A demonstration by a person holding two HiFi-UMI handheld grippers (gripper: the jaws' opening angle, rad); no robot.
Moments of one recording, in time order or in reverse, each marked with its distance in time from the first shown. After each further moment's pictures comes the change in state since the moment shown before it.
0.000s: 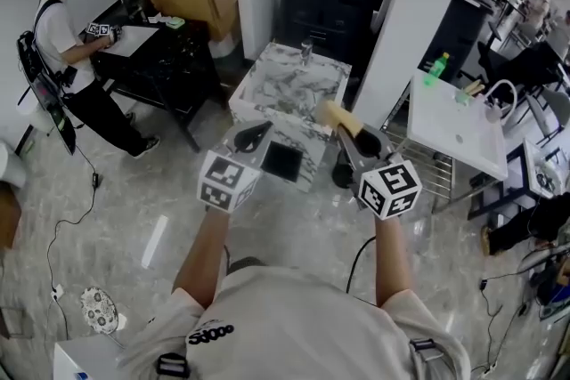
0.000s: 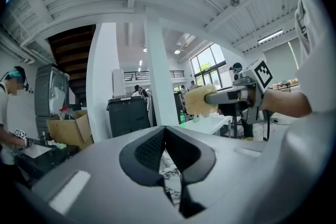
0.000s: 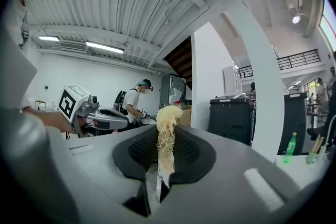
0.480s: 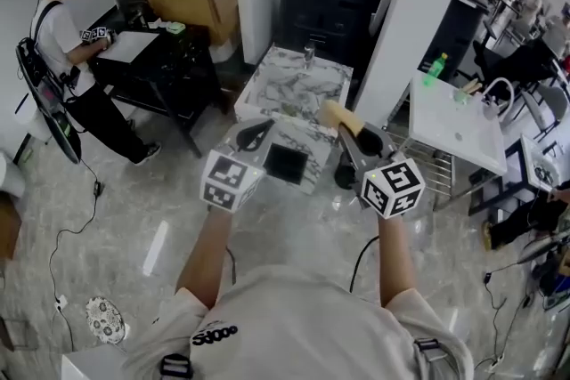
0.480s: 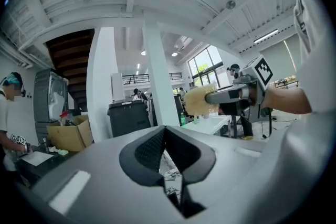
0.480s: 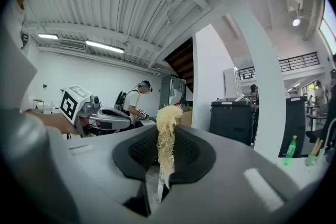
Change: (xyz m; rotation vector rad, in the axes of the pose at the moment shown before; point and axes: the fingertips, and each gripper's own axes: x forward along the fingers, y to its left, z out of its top) left arm -0.021 0.026 0.011 0.037 -0.034 -0.011; right arm 0.014 0.030 0.021 -0.013 -0.006 -0.013
